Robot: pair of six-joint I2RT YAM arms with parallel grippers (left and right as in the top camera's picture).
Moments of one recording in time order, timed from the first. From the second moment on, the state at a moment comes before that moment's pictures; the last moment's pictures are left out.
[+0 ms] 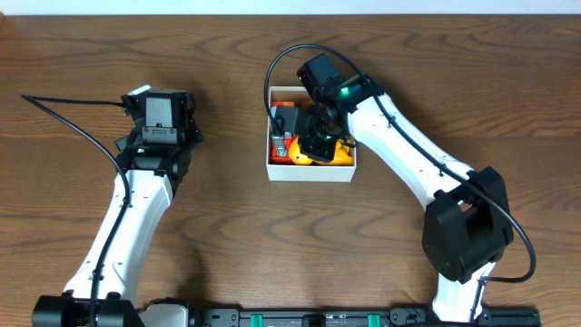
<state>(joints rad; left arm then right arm) -0.07 1.40 0.98 -0.52 -0.46 -0.46 0.56 1.99 1.67 -1.00 -0.27 -0.76</state>
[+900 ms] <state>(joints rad) -0.07 1.40 0.98 -0.52 -0.46 -0.46 0.51 2.05 1.65 -0.97 -0.24 -0.73</state>
